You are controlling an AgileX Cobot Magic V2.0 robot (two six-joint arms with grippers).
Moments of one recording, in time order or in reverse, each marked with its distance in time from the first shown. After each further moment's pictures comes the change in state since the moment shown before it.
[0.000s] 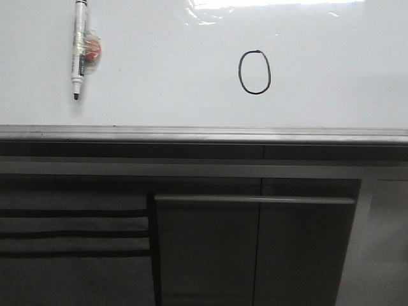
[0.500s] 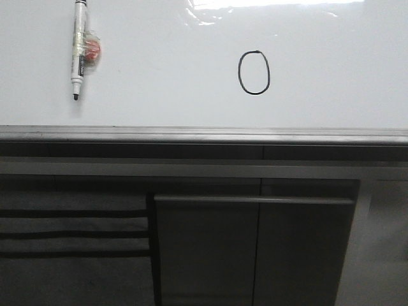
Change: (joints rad) left arm 0.000 0.000 0.000 0.000 0.000 -0.001; right arm -0.073 -0.516 0.360 -0.111 -0.340 0.055
